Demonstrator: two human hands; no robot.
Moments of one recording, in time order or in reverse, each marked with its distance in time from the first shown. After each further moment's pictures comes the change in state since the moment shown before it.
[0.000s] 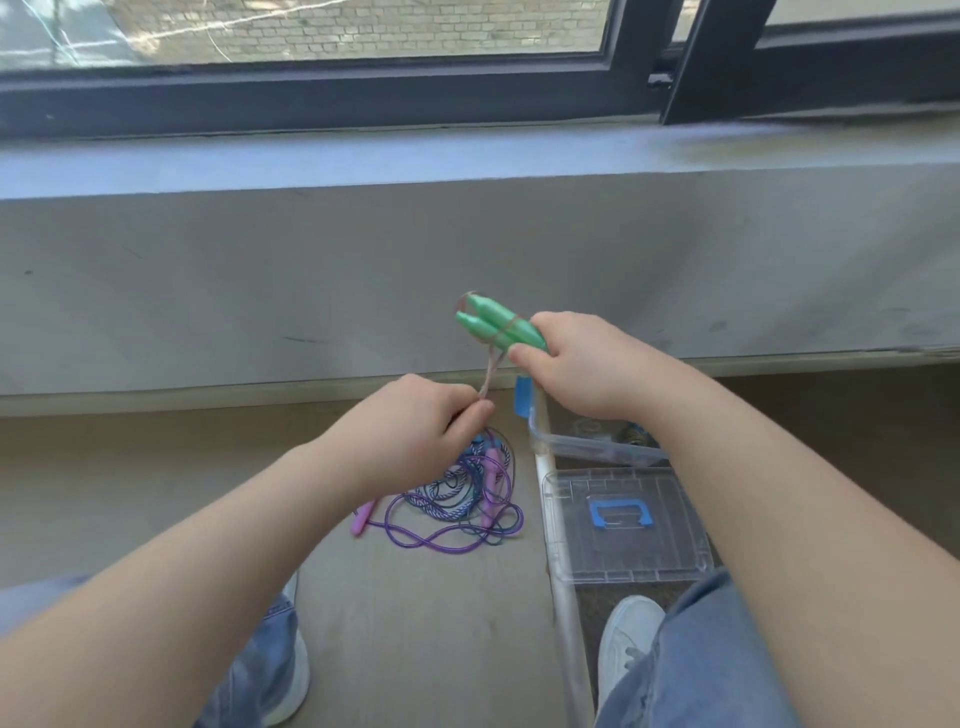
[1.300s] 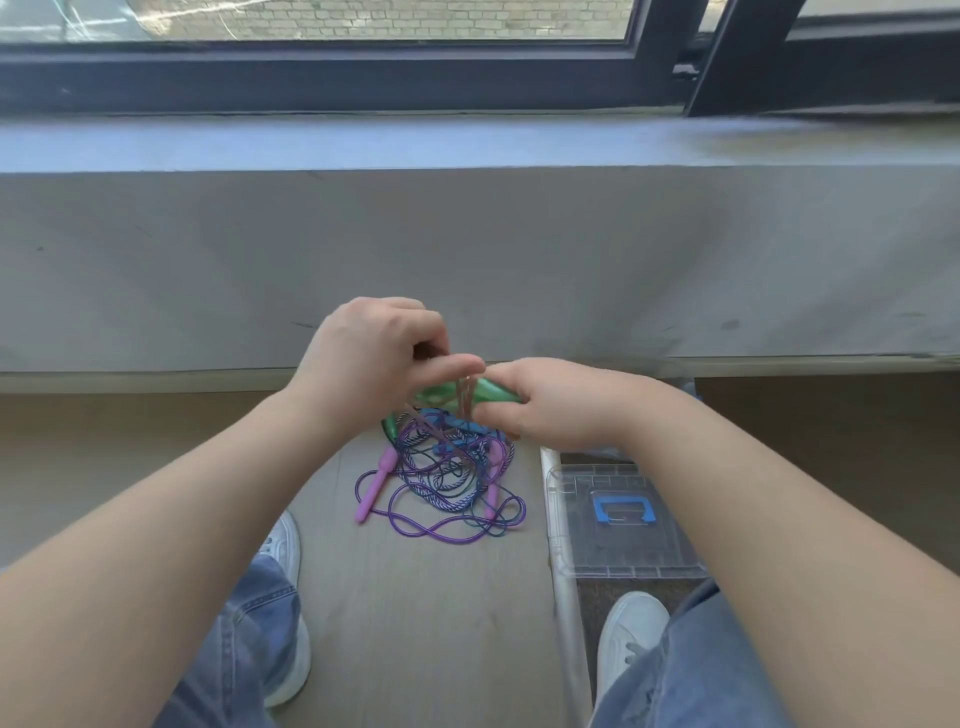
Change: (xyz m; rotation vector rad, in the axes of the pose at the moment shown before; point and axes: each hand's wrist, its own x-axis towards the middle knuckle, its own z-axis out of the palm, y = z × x) left_hand 0.011 -0.038 -0.029 0.134 0.453 0.162; right_hand -0.001 -0.018 0.028 0.112 -0.324 -0.189
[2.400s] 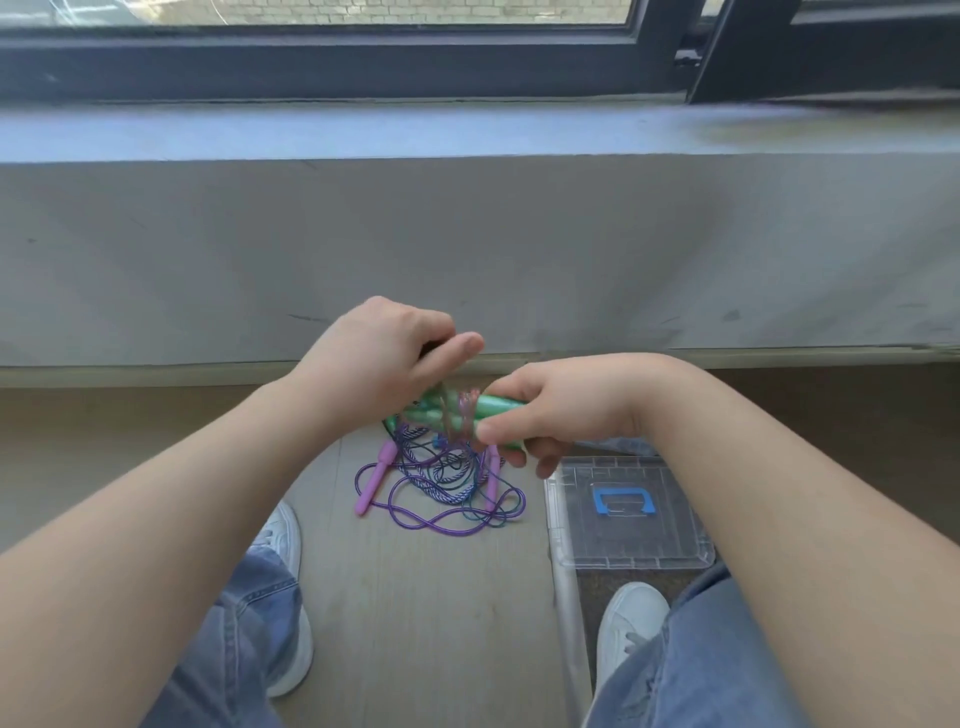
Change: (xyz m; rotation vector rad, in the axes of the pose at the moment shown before) left_hand 0.002 0.008 -0.005 -0.040 -0.220 -0.067; right_hand -0.004 0.005 -0.006 0.369 -0.299 0.072
